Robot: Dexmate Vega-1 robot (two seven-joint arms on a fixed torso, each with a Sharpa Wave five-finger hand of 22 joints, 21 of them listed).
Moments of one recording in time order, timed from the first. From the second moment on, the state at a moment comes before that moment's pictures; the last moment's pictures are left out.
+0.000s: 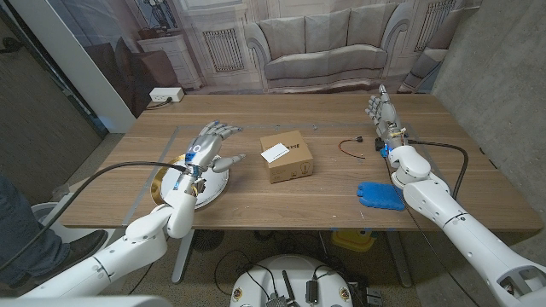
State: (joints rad) left arm 1.18 0.89 0.46 -1.86 0.68 0.13 0.72; left_hand 1.00 -0.03 0.13 -0.13 0.34 0.50 -0.22 0.23 0.18 0.51 -0.22 0.19 0.19 0.28 -0.04 0.18 0.18 0.10 -0.04 0.19 0.17; right arm -0.92 -0.55 -0.29 -1.52 0.61 0.22 -0.20; right_hand 0.18 -0.01 0.14 0.04 0.22 0.13 0.08 0.20 0.18 0.14 0.11 0.21 0.19 0.09 0.05 0.18 0.18 0.18 -0.02 0.20 0.18
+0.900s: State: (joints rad) left arm 1.19 0.94 0.50 -1.90 0.81 0.16 0.68; left_hand 1.00 -0.04 0.12 -0.12 0.34 0.48 -0.22 0.22 0.18 0.50 -0.22 0.18 0.19 0.27 -0.04 0.18 0.18 0.09 -0.04 0.19 0.17; right arm -0.94 -0.55 -0.28 -1.53 0.61 0.26 -0.21; right_hand 0.18 -0.01 0.13 0.03 0.22 0.13 0.08 0.20 0.18 0.15 0.11 0.21 0.18 0.10 0.05 0.18 0.18 0.18 -0.02 0.20 0.18
